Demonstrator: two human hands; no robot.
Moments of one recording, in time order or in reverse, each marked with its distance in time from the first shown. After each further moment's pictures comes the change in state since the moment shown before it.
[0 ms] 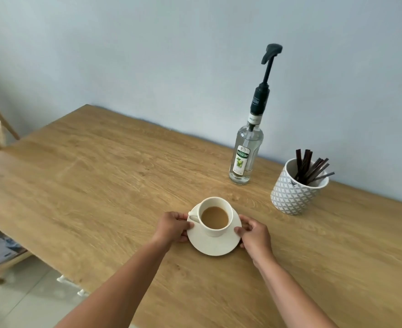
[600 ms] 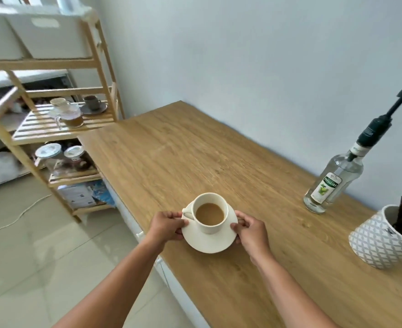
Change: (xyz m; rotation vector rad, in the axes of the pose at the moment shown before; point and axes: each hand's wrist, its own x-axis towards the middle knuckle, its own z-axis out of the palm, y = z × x) left_hand -0.088 -0.048 -0.156 -0.299 0.356 0.001; right_hand -0.059 -0.064 0.141 -0.030 -0.415 -0.182
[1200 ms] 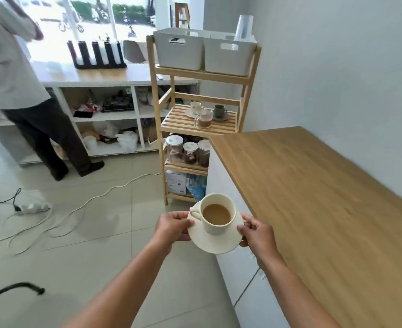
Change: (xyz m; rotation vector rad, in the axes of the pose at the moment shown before) left_hand -0.090 -0.066 -0.309 -0.307 0.383 0.030; right_hand -0.106 -0.055 0.291 -0.083 -0.429 -0.170
